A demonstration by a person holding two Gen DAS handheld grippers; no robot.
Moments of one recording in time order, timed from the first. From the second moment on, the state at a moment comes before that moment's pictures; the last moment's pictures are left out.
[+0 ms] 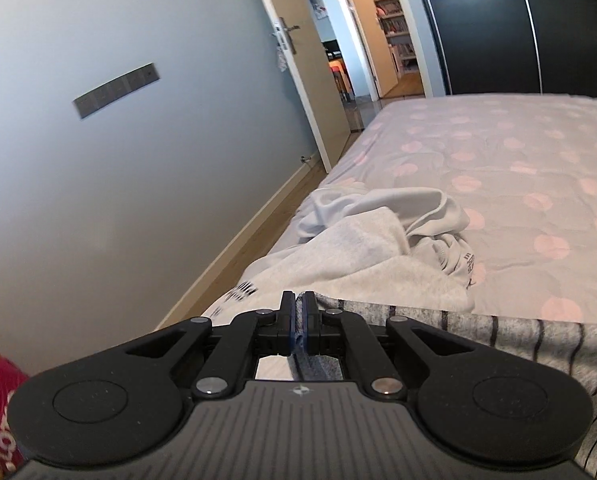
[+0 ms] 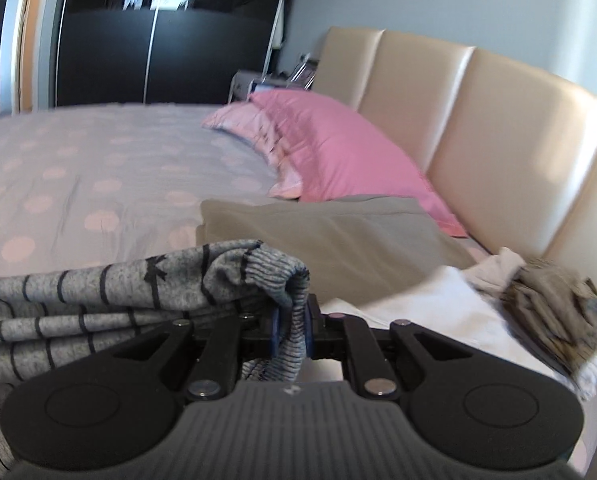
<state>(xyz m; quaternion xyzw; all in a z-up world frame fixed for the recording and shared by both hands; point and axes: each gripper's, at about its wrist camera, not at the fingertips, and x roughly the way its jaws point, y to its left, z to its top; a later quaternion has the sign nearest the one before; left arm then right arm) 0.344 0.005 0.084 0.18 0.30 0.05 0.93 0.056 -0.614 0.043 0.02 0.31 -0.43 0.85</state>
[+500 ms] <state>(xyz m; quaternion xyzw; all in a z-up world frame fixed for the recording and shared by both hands) 0.446 -0.055 -0.028 0.25 0.37 0.04 0.89 0.160 -0.649 -0.062 -0.03 0.43 -0.39 0.82</state>
